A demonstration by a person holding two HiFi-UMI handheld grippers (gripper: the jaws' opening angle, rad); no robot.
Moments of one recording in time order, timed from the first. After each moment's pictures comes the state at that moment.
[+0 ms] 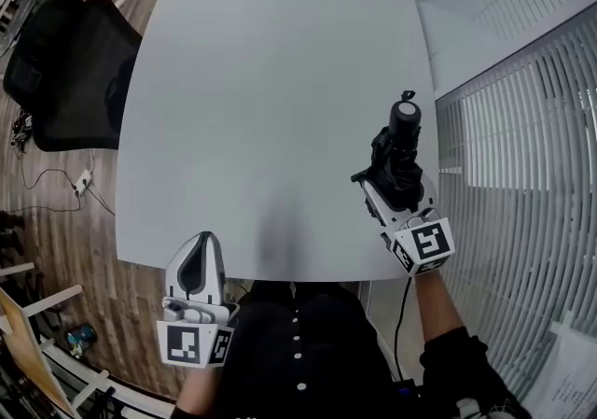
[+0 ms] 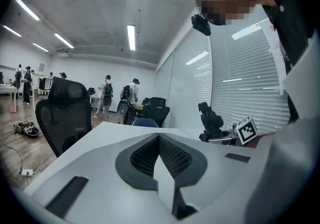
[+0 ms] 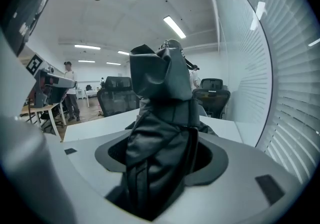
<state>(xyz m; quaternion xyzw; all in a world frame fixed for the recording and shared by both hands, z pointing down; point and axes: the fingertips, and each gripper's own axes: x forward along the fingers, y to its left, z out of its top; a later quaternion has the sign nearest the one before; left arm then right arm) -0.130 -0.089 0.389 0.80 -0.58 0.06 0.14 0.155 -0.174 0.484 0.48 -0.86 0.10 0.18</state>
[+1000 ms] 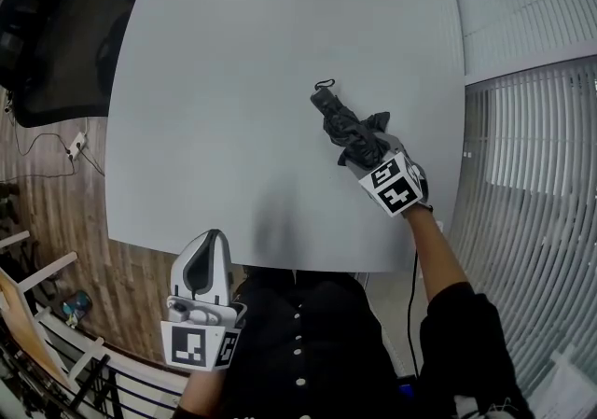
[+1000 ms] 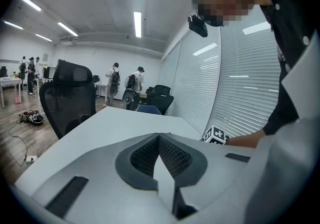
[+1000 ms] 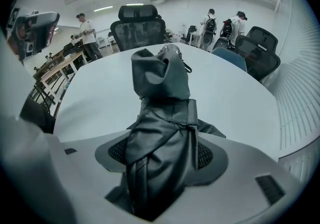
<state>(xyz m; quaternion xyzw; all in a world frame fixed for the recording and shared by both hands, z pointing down) -0.133 -0.085 0.442 0.78 -0.59 0.10 0.20 0.111 -0.191 0.683 0.28 -0.81 0.18 0.49</state>
